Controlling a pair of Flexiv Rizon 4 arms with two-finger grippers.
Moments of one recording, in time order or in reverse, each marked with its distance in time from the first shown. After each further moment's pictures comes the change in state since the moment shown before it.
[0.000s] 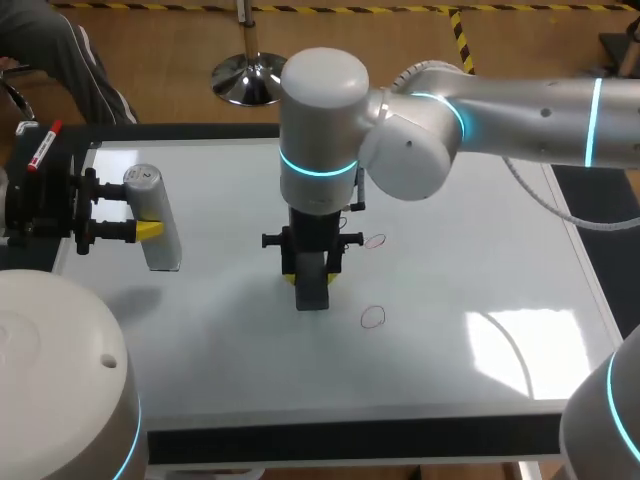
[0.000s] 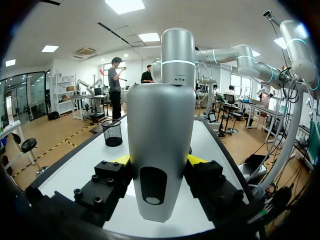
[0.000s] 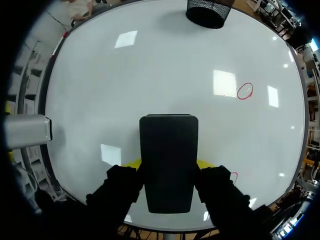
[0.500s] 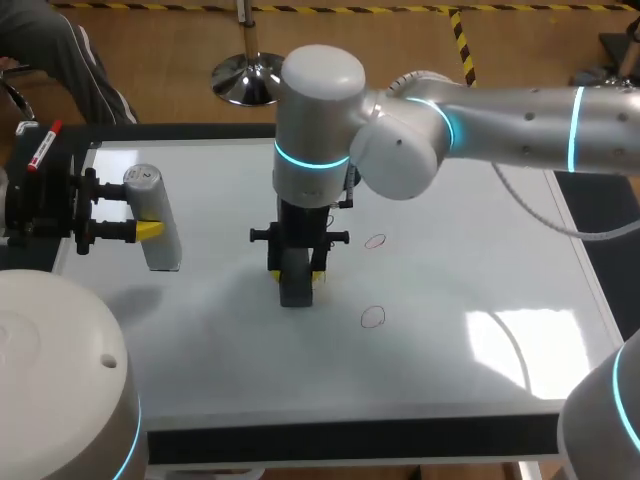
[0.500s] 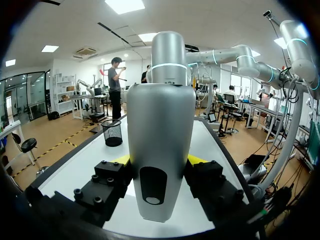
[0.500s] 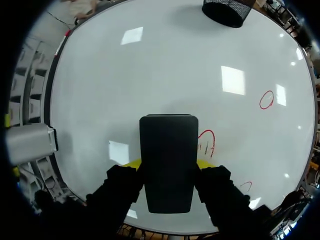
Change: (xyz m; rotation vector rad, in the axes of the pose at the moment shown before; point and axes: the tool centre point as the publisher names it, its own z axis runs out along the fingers) left arm 0.000 0.000 0.000 0.000 0.000 0.000; right arm 0.025 0.014 0.013 0.042 0.074 -0.007
